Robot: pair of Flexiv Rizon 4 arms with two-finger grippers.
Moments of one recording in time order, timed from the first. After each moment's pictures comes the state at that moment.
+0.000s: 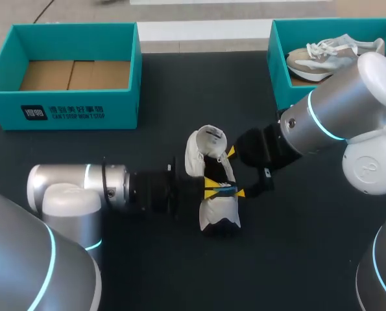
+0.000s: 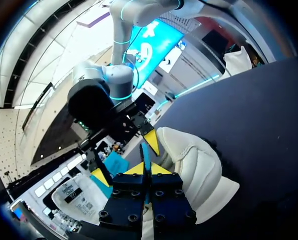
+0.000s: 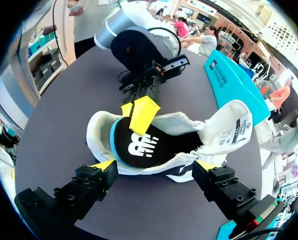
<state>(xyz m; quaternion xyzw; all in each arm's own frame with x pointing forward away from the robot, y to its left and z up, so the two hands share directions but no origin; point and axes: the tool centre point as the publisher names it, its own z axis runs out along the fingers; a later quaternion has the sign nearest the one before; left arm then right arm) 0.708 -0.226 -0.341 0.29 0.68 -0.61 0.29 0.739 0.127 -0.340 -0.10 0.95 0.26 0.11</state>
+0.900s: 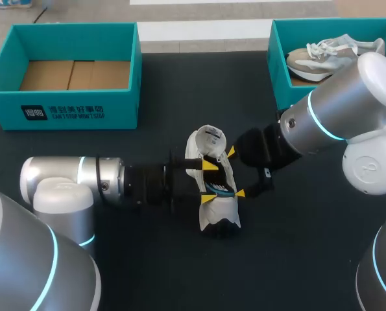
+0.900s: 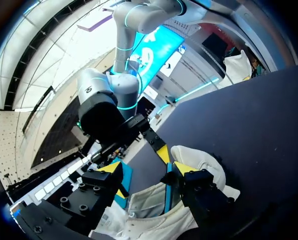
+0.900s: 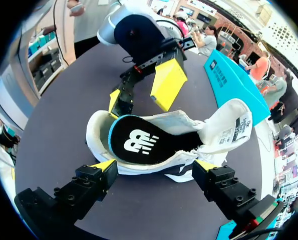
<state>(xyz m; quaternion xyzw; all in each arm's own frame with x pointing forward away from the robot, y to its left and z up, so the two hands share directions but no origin) 0.699 -0.220 -0.307 0.30 0.66 -0.62 0.28 0.739 0.127 -0.340 -0.10 0.95 0.26 0.11</state>
